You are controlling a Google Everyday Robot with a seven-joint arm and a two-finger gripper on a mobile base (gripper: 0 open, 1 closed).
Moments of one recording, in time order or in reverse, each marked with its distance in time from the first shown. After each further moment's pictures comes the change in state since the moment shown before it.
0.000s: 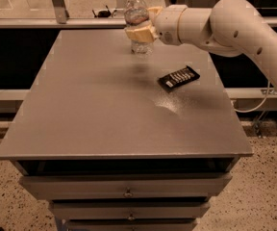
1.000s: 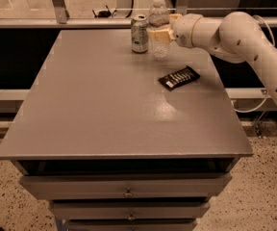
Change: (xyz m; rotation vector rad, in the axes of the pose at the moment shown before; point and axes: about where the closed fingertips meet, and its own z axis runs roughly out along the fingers) arm 0.078 -0.085 -0.001 0.128 0.011 0.101
